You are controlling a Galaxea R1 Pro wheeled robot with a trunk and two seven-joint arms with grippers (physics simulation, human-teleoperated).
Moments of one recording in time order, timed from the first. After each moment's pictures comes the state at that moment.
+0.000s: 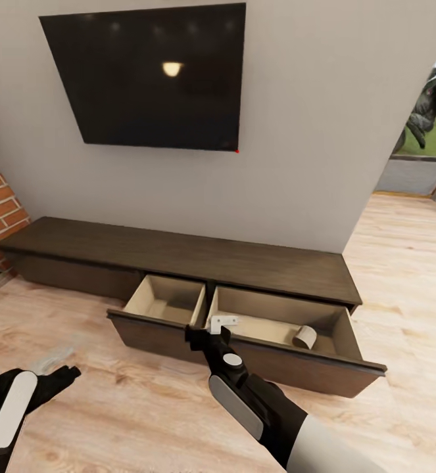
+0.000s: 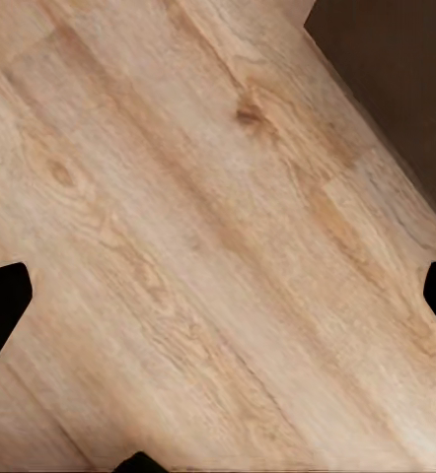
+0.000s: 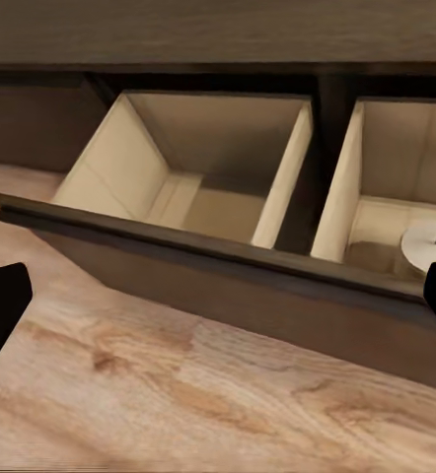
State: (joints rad) left arm -0.34 0.22 0.31 -1.28 0.73 0.90 0.53; right arm -0.64 0.14 0.87 -1.03 -0.75 0.14 -0.54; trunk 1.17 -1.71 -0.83
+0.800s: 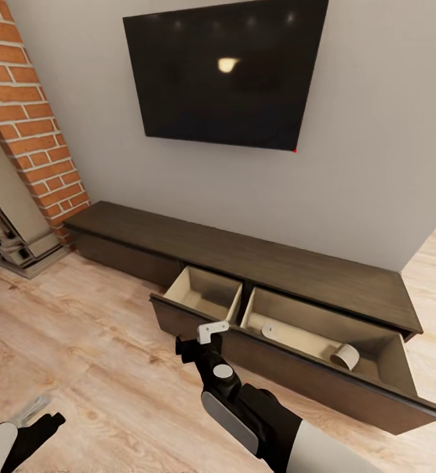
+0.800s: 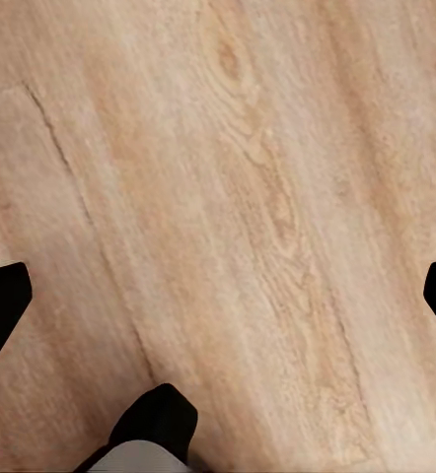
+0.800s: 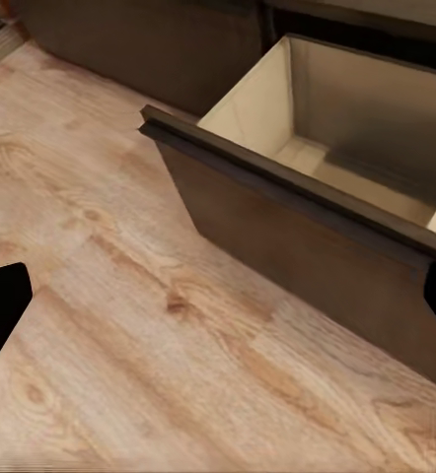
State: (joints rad) left arm -0.21 0.22 0.40 -1.12 0.71 0.78 0.40; right arm -0.64 0.14 0.97 -1.02 -0.71 0.15 -0.54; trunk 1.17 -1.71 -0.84
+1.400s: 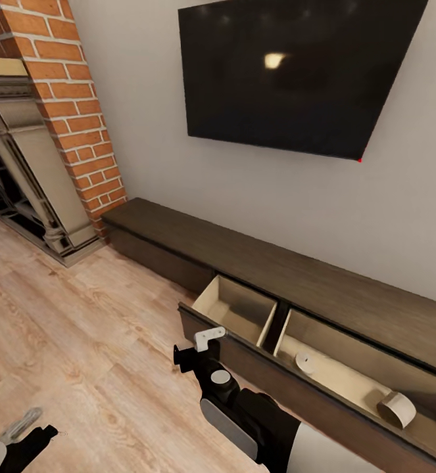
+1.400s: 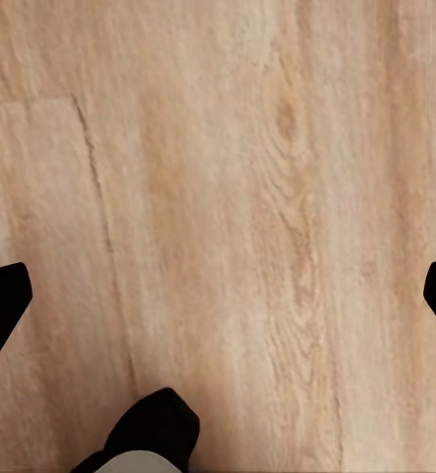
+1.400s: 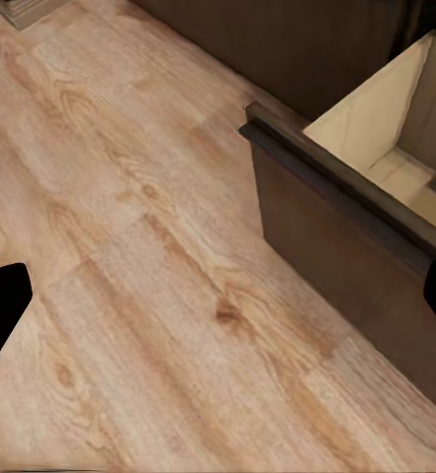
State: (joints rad) left arm -0.21 0.27 0.41 -0.94 0.72 0.66 0.29; right arm -0.64 0.14 1.02 -0.99 -0.71 0.18 -0.52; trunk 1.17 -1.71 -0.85
